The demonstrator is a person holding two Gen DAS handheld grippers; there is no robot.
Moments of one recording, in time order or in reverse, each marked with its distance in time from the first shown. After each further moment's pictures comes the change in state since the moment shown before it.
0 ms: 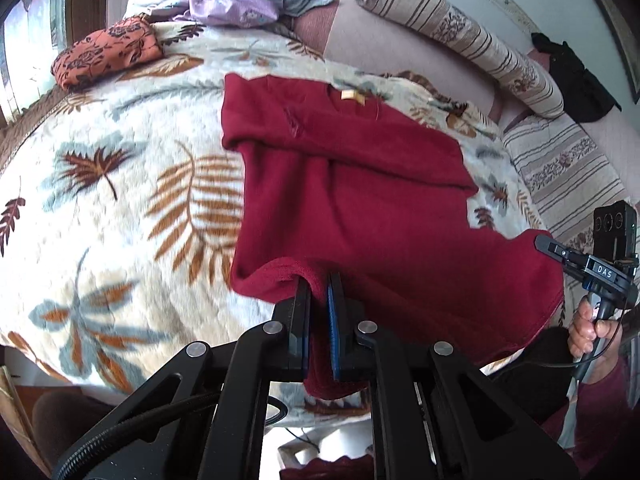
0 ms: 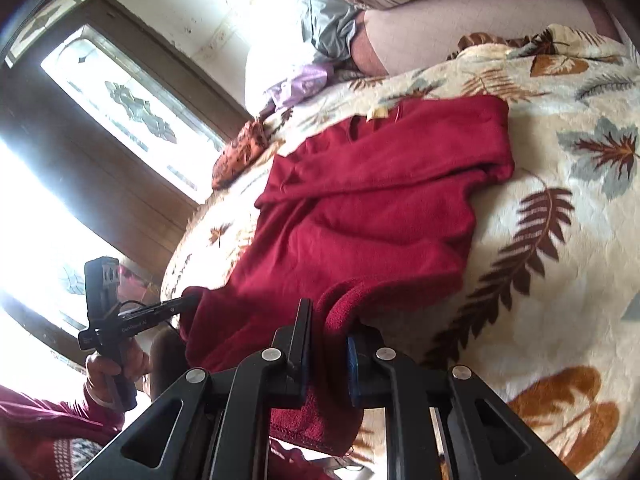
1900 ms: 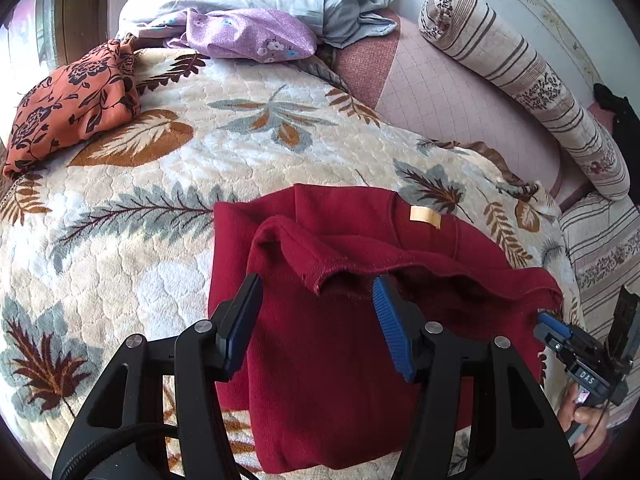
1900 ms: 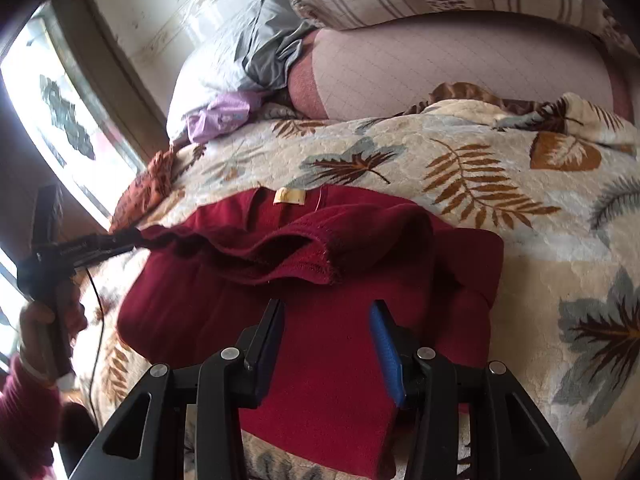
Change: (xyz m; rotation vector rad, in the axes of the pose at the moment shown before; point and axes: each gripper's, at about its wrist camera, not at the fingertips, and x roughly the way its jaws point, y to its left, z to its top) left arm 0.139 0.040 0.184 -0.083 -0.052 0.087; right arm 0.113 -0.059 0.149 -0.130 -0.023 -0.305
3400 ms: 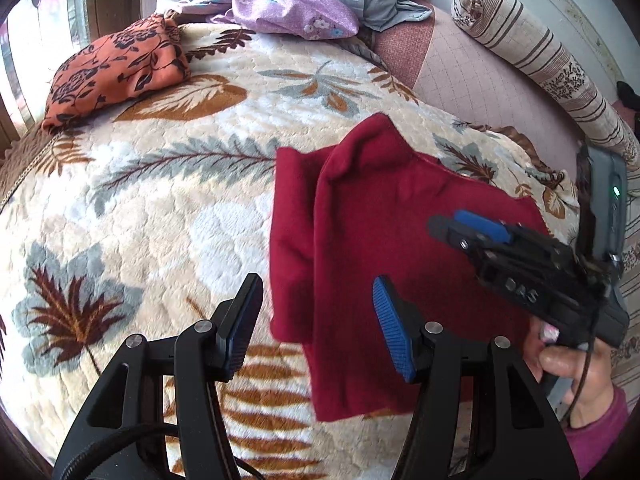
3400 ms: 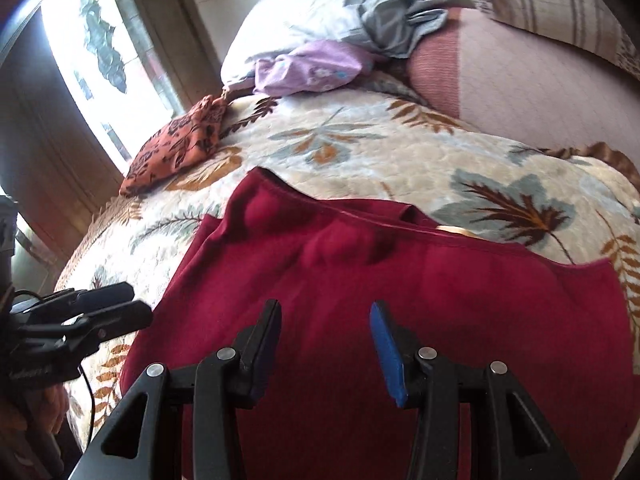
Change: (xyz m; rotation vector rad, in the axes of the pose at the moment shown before) left arm -0.010 0.030 -0.040 -0.040 0.050 0.105; right arm 0.133 0.143 0.058 -0.214 0.090 0.074
